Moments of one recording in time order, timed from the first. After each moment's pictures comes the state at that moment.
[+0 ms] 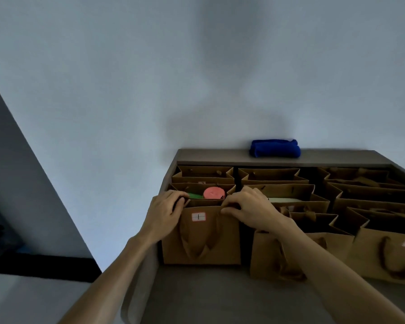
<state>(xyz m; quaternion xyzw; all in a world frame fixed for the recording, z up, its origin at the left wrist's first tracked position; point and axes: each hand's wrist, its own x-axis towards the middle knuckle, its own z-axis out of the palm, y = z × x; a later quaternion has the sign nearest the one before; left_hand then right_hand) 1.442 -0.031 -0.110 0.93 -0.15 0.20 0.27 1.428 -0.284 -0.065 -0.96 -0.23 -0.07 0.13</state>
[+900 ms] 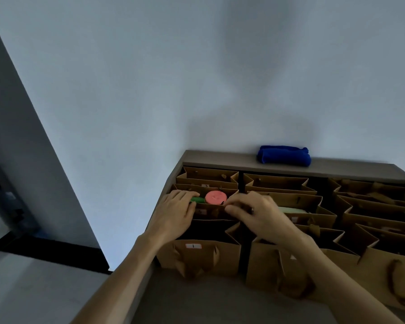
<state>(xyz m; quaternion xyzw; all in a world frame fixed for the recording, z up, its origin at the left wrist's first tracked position) 1.429 -0.061 -0.093 0.96 -0.12 0.17 0.16 1.409 -0.306 -0.050 -0.91 -0.29 -0.10 0.27</state>
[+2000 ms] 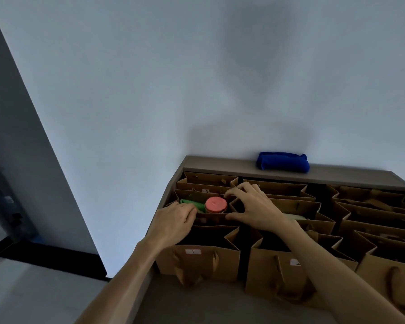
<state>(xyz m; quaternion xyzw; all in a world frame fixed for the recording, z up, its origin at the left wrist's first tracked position) 1.425 -0.061 -0.087 0.97 -0.14 0.16 0.11 1.469 -0.305 -0.061 -0.96 -0.24 -0.06 0.14</state>
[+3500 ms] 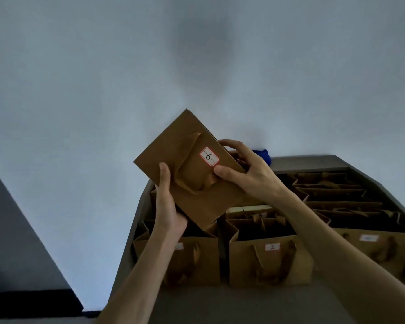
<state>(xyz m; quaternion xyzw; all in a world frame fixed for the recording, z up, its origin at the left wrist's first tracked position) 1.405 -0.138 -0.010 0.44 -0.08 0.01 0.89 1.383 -0.323 0.041 -0.78 -0.21 -0.11 0.58</state>
